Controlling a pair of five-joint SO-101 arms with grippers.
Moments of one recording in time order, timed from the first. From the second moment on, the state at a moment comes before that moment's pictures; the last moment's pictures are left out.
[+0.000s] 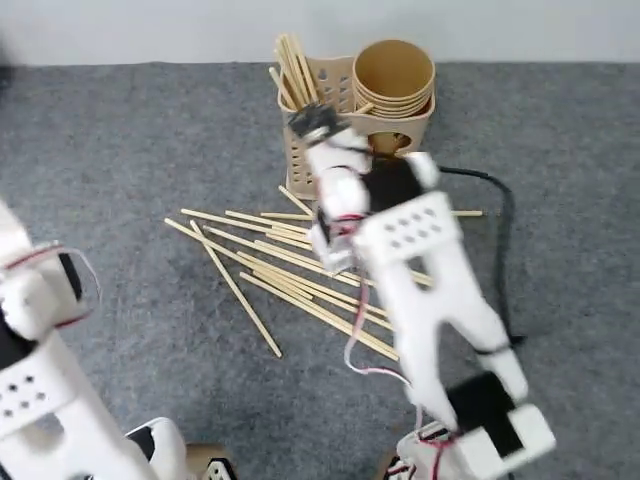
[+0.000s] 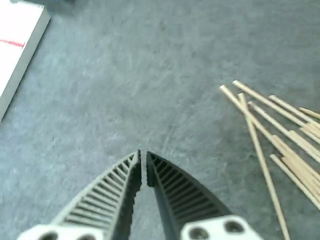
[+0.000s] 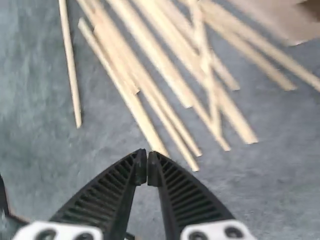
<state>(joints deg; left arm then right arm) -34.5 -44.8 17.8 94.3 2.9 -30.1 -0.8 -9.2 99.0 6.2</state>
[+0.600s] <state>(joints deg) -37.5 -71.6 62.9 76.7 -5.8 -37.3 5.7 11.8 68.5 6.4</state>
